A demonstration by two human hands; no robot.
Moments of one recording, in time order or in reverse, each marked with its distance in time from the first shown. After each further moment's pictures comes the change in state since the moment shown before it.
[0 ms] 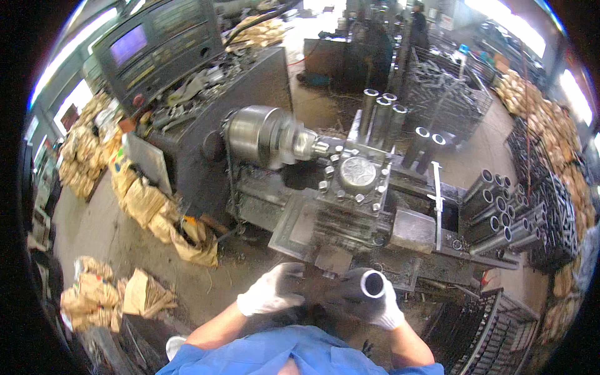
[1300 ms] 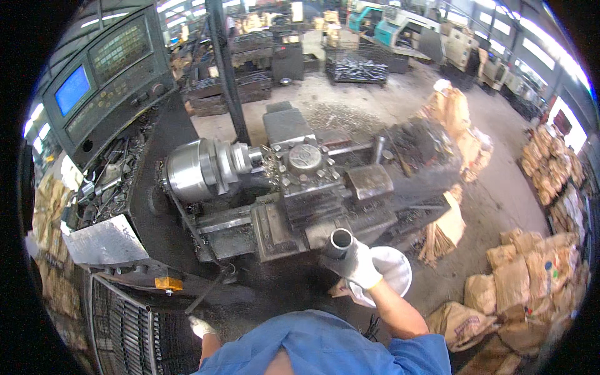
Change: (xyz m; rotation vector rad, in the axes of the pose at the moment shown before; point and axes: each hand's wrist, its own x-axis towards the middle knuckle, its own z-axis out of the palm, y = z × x) left_hand -0.534 -0.078 0.677 0.252 -1.568 0.555; right_hand -0.219 -0.597 0.619 0.495 -1.694 -1.374
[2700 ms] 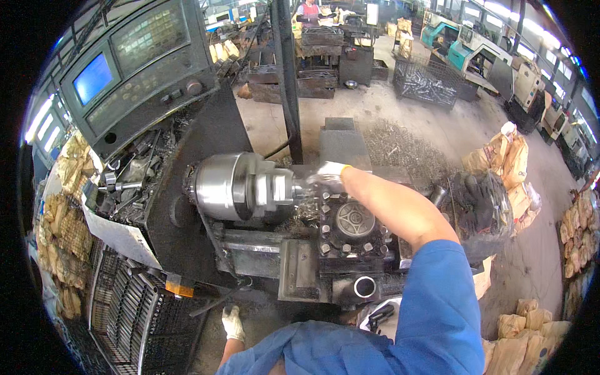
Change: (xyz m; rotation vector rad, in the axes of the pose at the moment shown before) left_hand -0.206 0.111 0.061 -0.328 -0.439 0.011; right_hand 0.455 -0.033 0.105 -0.049 -0.910 -0.017
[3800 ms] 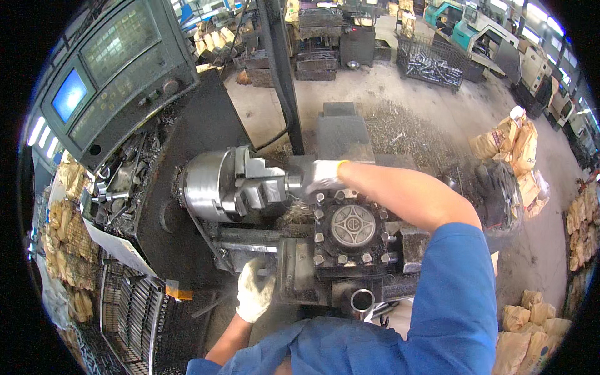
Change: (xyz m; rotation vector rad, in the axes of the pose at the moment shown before) left_hand -0.064 0.193 0.184 0.731 -0.518 0.980; right_hand -0.002 0.000 -0.008 -0.472 -0.220 -0.288
